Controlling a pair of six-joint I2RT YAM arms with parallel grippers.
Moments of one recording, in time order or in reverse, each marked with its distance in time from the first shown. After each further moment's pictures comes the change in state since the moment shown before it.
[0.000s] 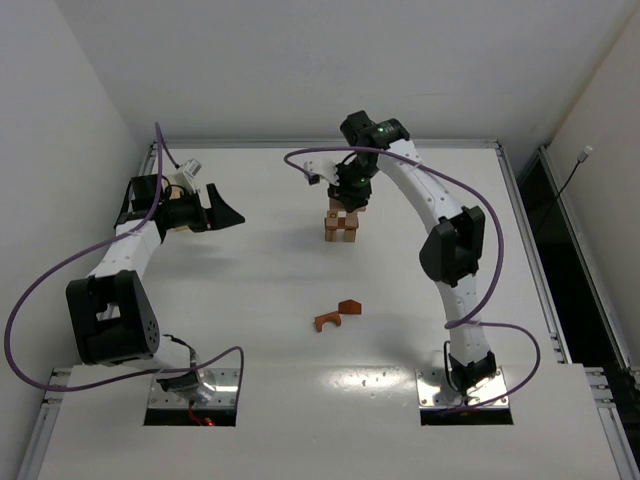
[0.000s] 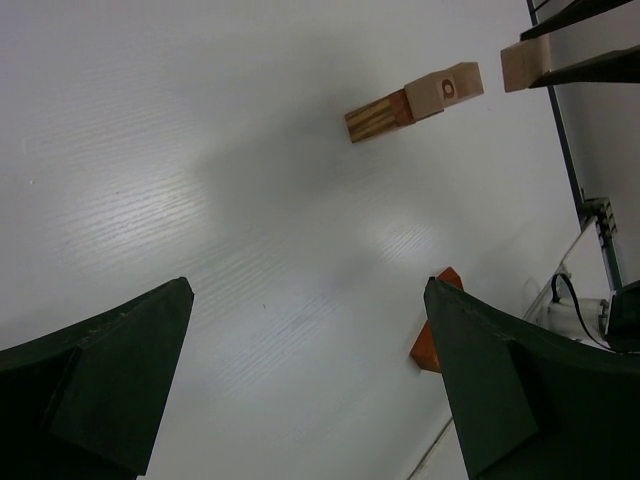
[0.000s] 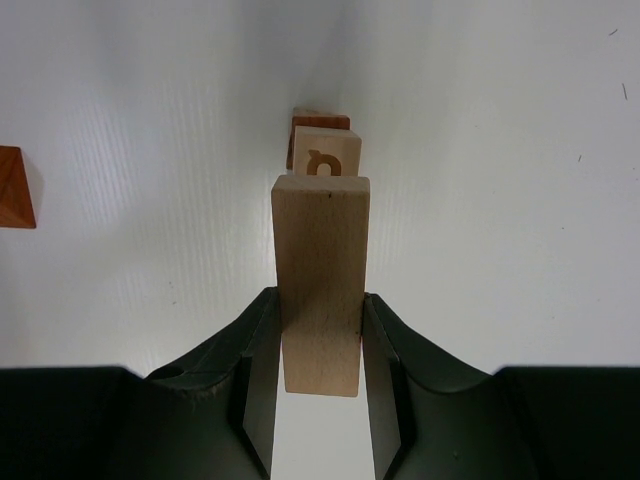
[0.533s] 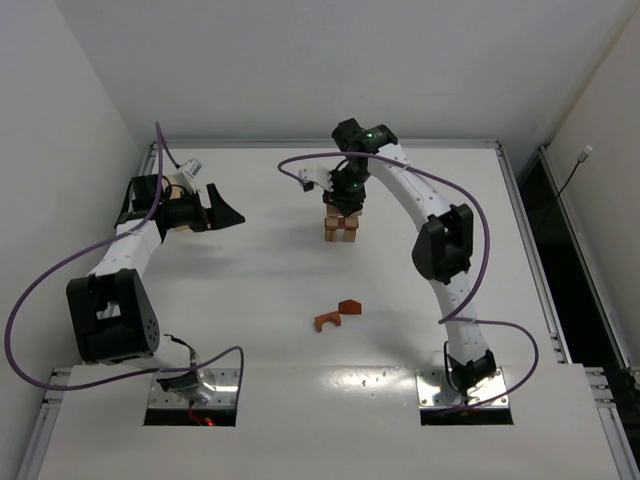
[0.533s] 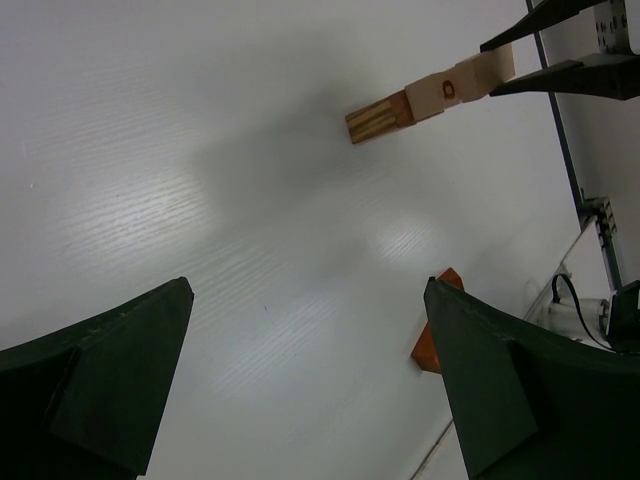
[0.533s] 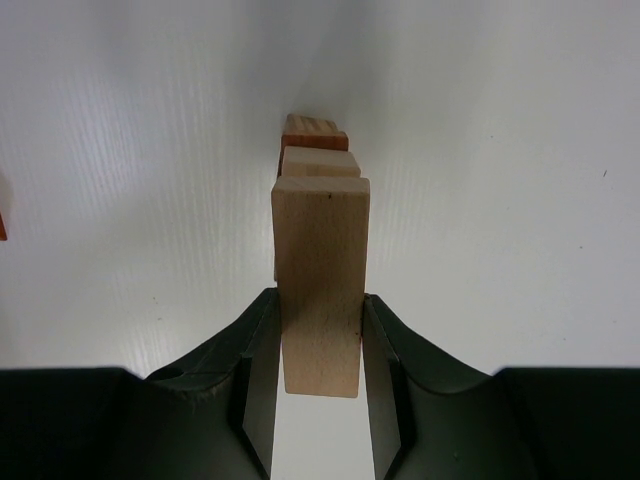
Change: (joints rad) left arm 0.000 0.008 0.000 0.009 0.005 0.000; right arm 0.023 0.076 0.014 0.018 0.040 -0.002
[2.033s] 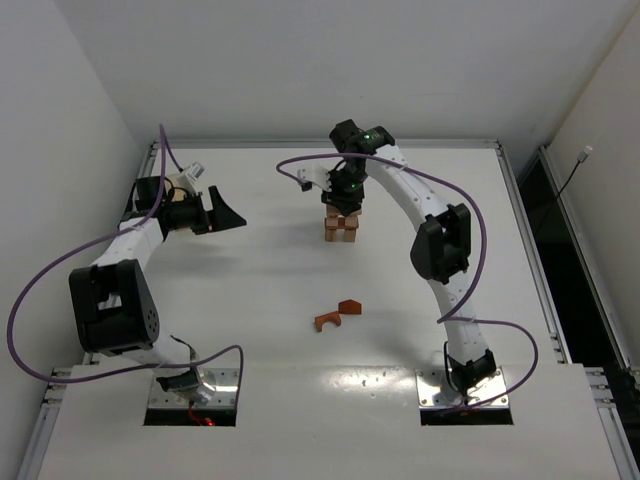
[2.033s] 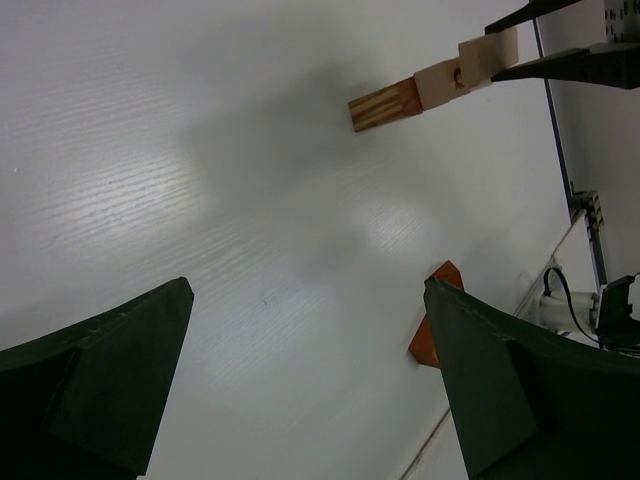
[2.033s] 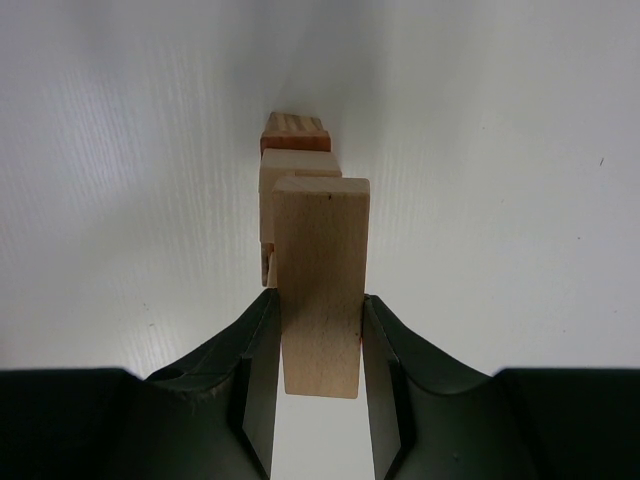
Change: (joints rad) left arm 0.000 0.053 0.001 -0.003 0.015 0.005; right arm 0.010 0.014 0.001 0.031 0.038 0.037
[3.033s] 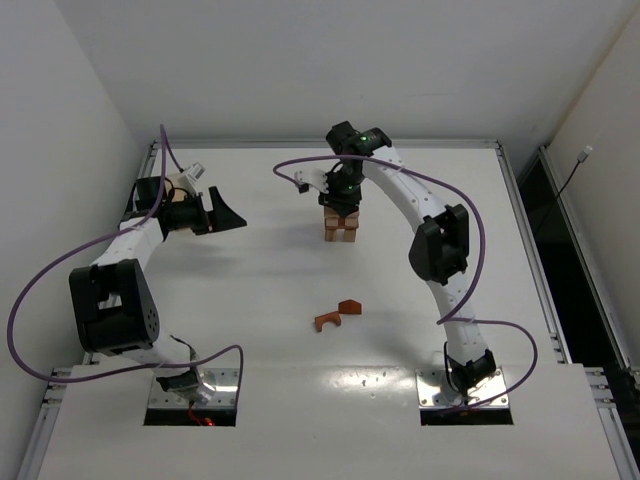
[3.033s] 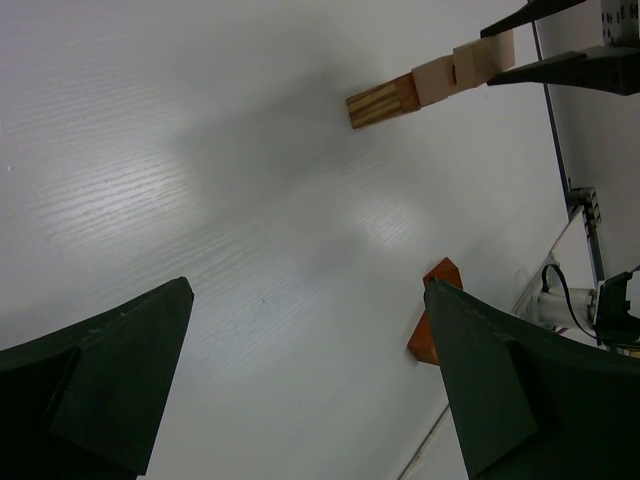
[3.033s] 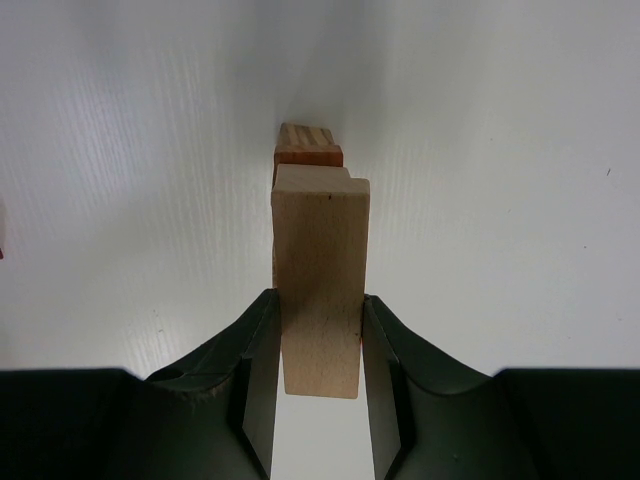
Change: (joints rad) left arm 0.000 0.005 0.000 -0.007 0.007 0.007; right arm 0.015 0.000 -0.002 0.000 0.004 0.012
